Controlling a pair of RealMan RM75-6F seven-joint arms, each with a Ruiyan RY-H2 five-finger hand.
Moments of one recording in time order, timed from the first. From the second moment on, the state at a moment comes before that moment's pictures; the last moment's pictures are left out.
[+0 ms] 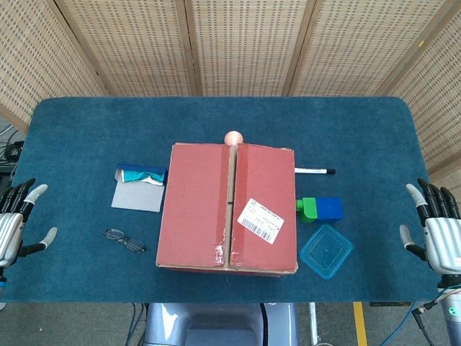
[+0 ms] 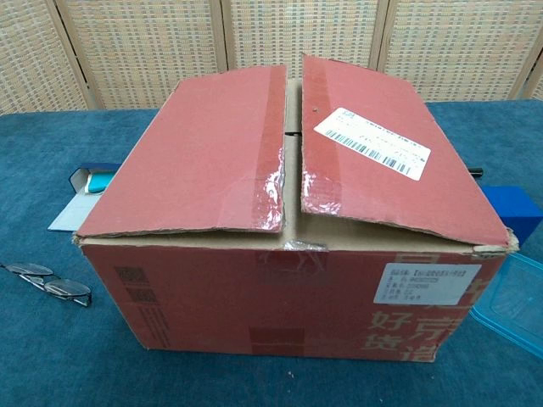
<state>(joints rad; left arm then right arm) -0.17 -0.95 -0.08 -1.87 1.36 1.38 0.09 0.14 -0.99 0.14 -1.76 -1.43 1.47 -0.07</state>
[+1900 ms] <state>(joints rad) -0.22 -0.96 -0.06 -1.90 1.38 1.30 0.23 0.63 -0.92 0.25 -1.86 -1.69 1.06 0.53</state>
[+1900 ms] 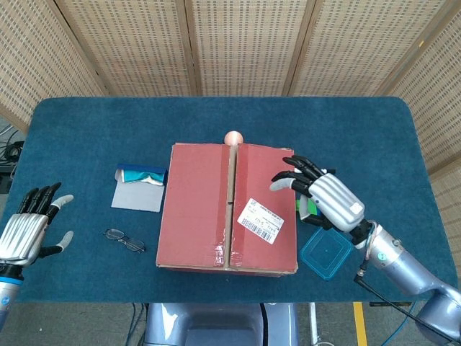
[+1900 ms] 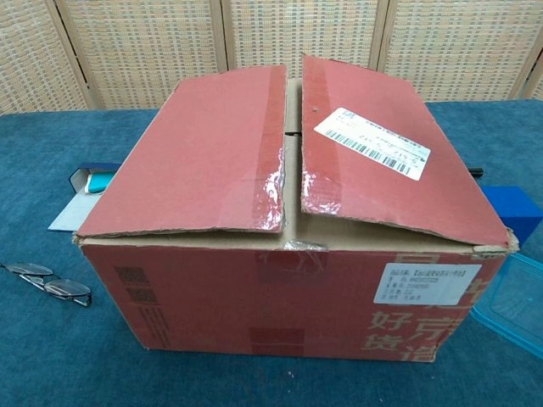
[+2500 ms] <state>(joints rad) -0.25 -0.96 -0.06 -1.91 1.35 1.27 0.27 0.81 -1.03 0.22 -1.80 -1.71 0.91 0.53</state>
